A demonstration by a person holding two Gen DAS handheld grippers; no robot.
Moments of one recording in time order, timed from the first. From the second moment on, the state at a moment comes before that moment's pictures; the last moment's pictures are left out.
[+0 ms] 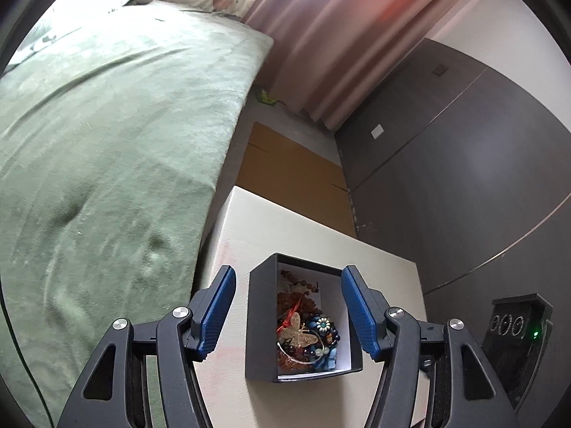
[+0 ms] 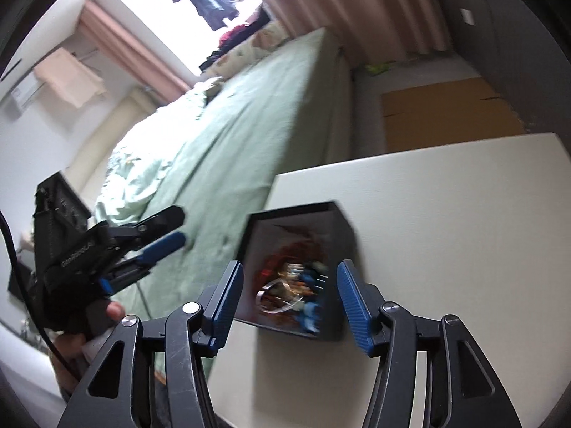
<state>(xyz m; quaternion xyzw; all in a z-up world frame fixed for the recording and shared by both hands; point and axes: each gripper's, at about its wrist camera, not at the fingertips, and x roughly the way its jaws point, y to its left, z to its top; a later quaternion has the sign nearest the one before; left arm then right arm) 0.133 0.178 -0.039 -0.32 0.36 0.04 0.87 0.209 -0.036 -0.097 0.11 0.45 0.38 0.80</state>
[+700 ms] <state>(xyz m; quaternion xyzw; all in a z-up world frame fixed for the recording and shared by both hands) 0.087 0.087 -0.004 -0.20 0.32 0.06 0.92 0.165 -0.129 -0.062 0.10 0.42 0.29 0.85</state>
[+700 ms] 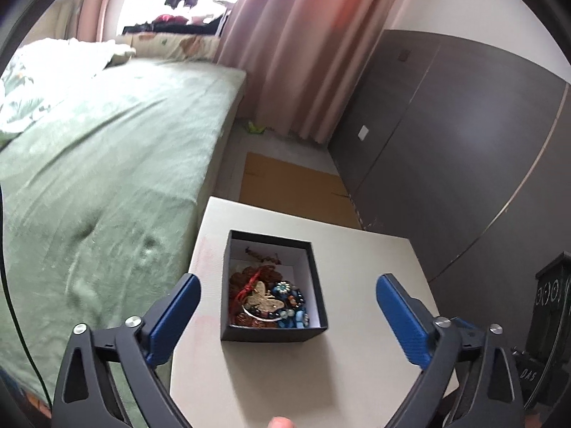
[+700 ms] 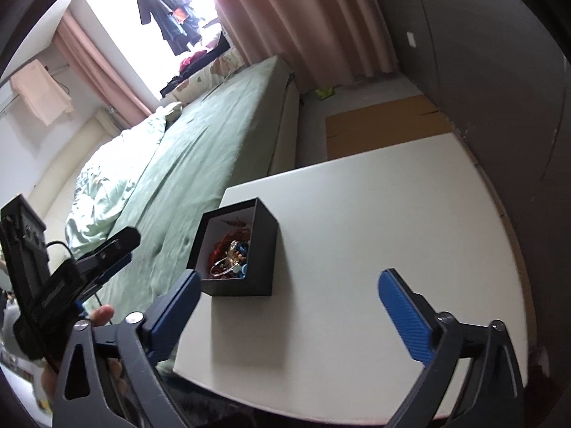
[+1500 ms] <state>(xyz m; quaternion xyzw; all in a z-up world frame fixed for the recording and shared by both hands) 0.057 0.027 0.001 -0.11 0.30 0.08 0.94 0.131 -0.170 -0.042 0.06 0.41 0.24 0.88</state>
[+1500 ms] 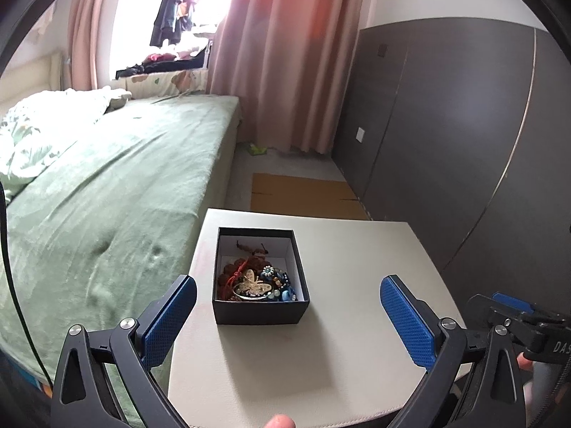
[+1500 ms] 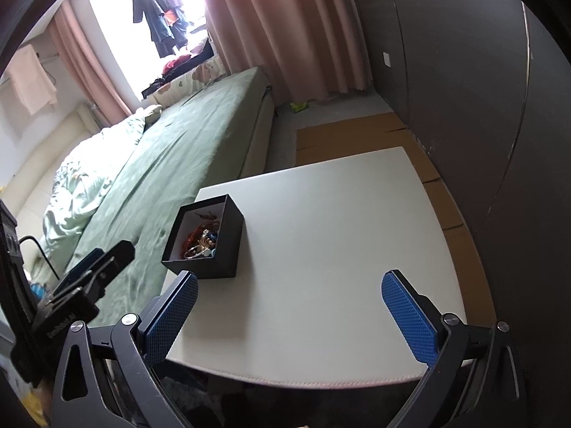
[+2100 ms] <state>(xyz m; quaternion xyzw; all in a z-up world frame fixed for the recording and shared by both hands) 0.057 0.021 -0.001 -0.09 0.29 0.09 0.95 0.124 -0.172 -0.039 0.06 0.40 0.22 0.89</state>
